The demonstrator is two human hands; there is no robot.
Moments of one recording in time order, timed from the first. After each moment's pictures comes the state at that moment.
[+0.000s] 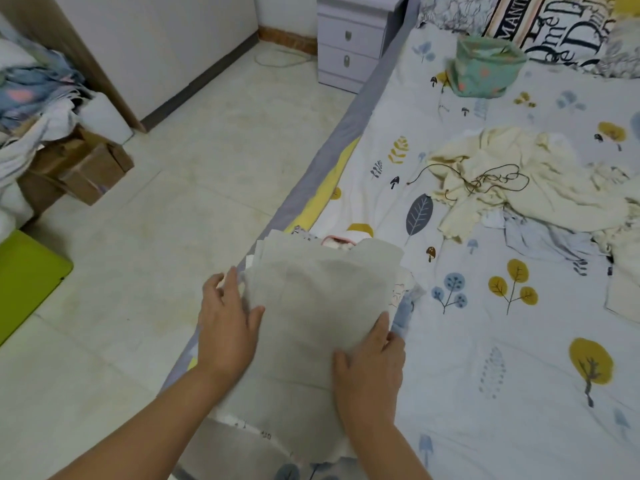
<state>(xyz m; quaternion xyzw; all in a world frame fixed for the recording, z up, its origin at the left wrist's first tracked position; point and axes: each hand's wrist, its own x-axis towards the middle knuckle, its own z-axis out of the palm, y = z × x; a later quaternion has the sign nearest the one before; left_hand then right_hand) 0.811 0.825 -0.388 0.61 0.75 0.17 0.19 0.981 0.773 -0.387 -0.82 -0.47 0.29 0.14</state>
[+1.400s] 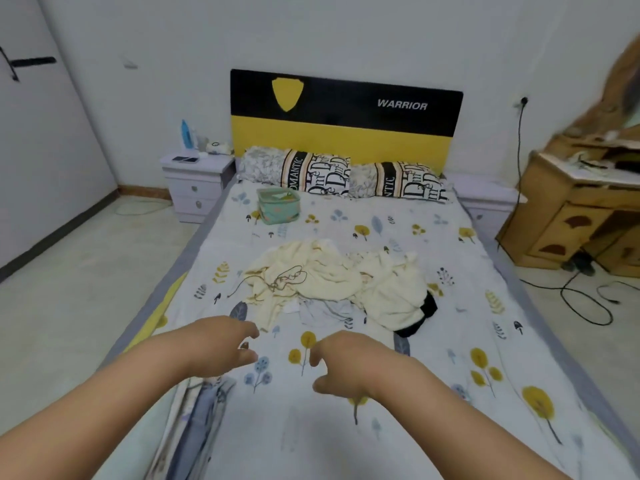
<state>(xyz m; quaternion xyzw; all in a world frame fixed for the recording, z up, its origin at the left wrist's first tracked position) 1.119 0.799 -0.112 0.87 0.42 -0.19 0.18 1.301 0.701 -0.101 -0.66 -0.70 0.24 -0.11</state>
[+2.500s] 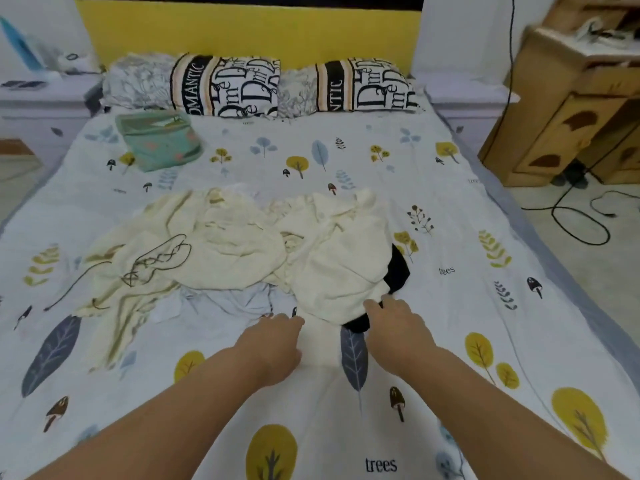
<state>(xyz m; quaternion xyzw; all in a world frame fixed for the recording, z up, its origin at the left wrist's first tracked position) 1.484 0.916 -0.401 0.89 0.36 -0.20 0.20 1.646 0.820 -0.402 -0.83 -0.53 0.15 -0.08</state>
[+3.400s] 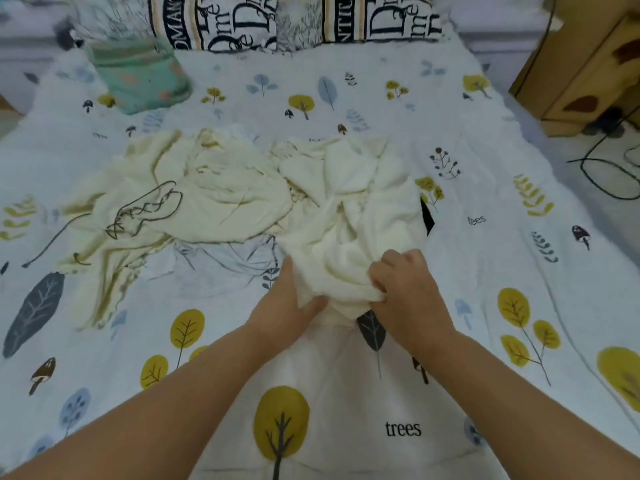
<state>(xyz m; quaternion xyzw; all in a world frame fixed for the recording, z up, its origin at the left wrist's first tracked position) 1.483 0.918 -0.490 0.75 0.44 0.07 0.49 1.635 0.821 -0.462 -0.77 -0.60 -0.01 0.22</state>
